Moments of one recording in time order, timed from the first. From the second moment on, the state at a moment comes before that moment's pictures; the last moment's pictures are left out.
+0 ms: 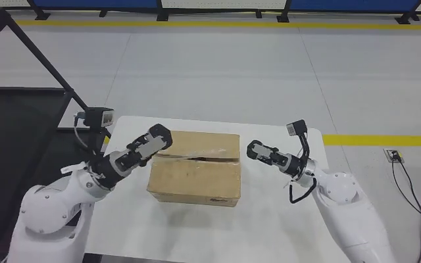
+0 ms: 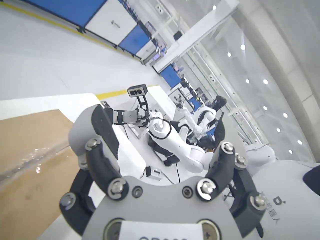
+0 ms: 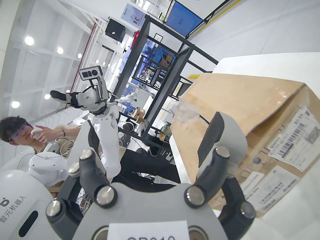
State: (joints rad) left arm 1.08 -1.12 -1.65 -1.97 -0.25 -0.22 -0.82; right arm -0.80 -1.17 1.24 -1.36 0.27 -0.46 0.88
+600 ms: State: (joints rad) left arm 1.41 -1.11 -1.98 -1.76 -0.19 -0.35 -0.69; right arm -0.62 -1.22 1.07 -1.32 0.32 -0.20 0.91
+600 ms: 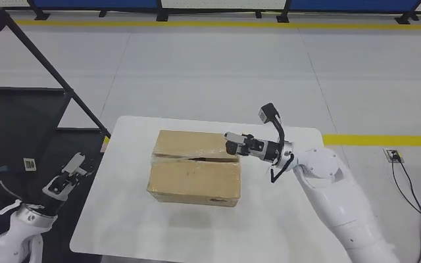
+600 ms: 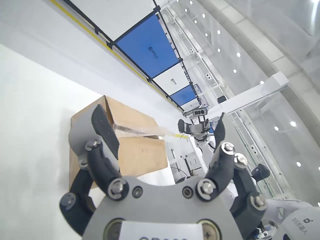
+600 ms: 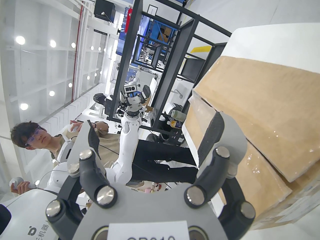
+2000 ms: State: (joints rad) left arm 1.37 -1.09 -1.83 -1.72 -0.13 -0.35 -0.65; right arm -0.44 -1.33 0.87 -0.97 0.38 -0.02 0.90
